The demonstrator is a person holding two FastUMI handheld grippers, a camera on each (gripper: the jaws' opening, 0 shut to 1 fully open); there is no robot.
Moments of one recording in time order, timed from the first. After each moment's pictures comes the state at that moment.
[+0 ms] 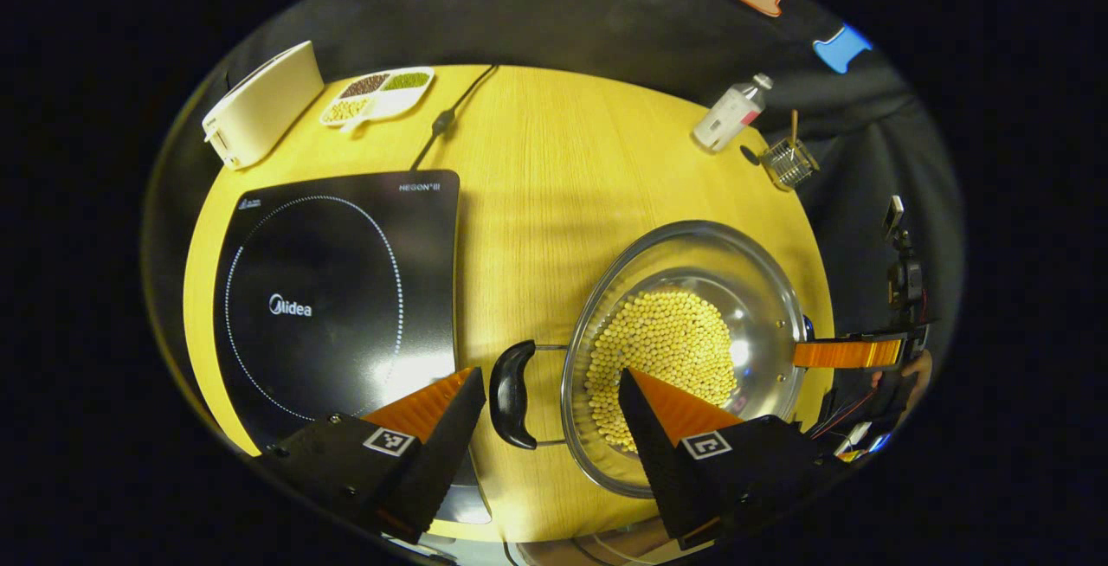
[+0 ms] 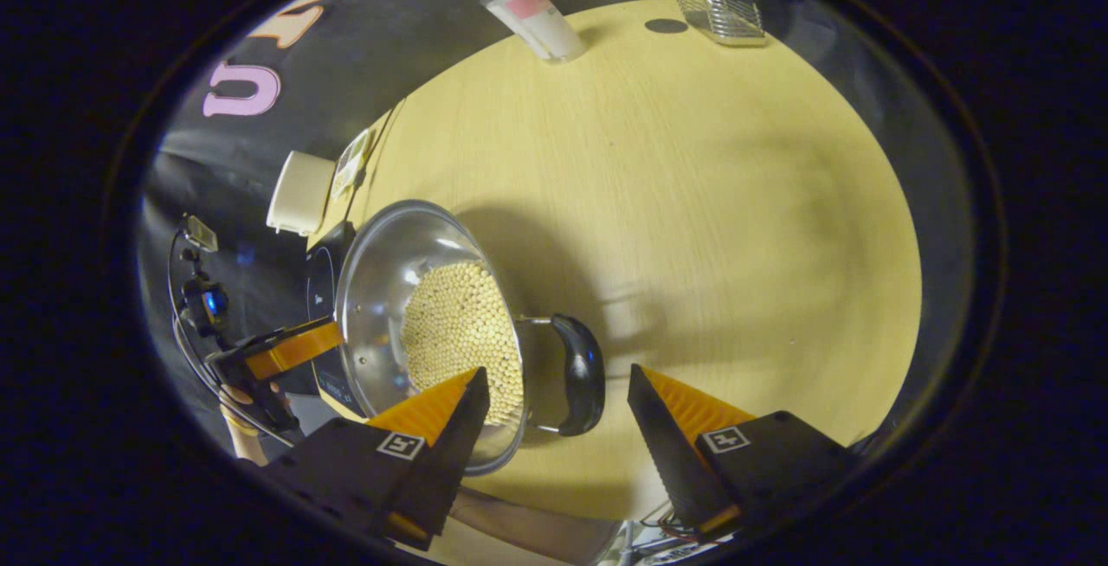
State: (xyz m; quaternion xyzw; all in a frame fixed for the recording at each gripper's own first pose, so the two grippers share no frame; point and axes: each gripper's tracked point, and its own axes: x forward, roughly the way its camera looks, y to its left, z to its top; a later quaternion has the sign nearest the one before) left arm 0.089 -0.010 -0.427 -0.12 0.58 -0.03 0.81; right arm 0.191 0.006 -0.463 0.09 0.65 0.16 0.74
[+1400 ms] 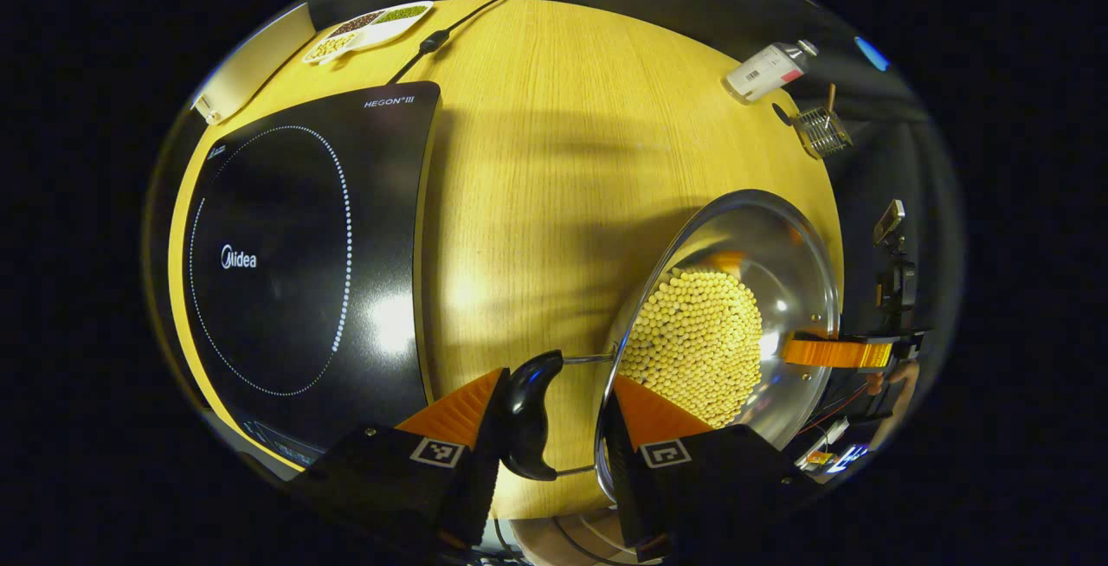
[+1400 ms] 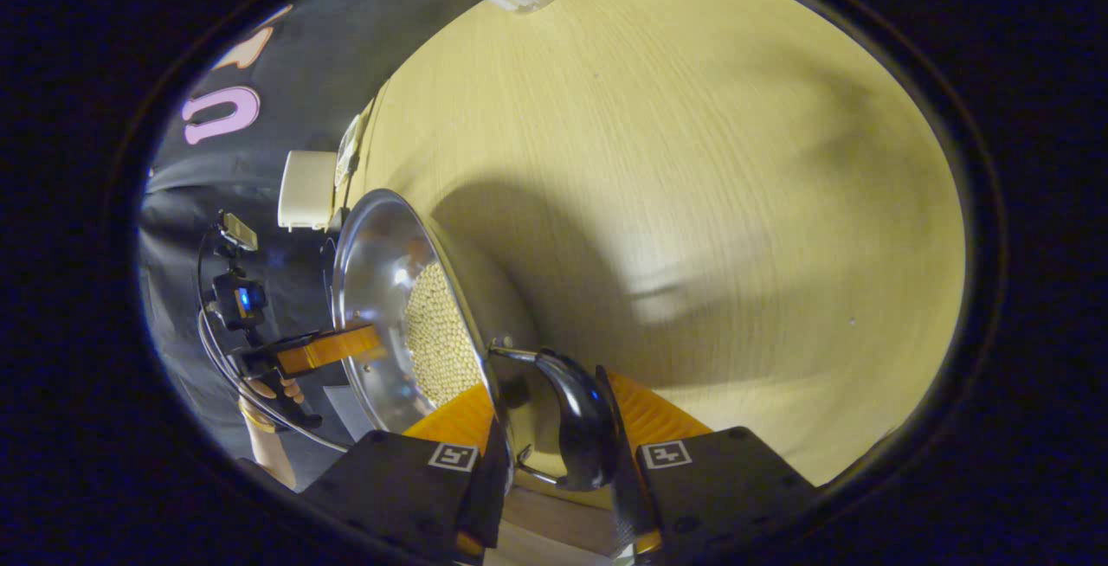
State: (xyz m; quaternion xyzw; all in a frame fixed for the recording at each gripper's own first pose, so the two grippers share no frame) left arm 0.058 -0.025 -0.447 -0.14 0.66 -0.03 0.74; right arm 0.182 0.033 -0.506 0.16 0.70 0.17 0.68
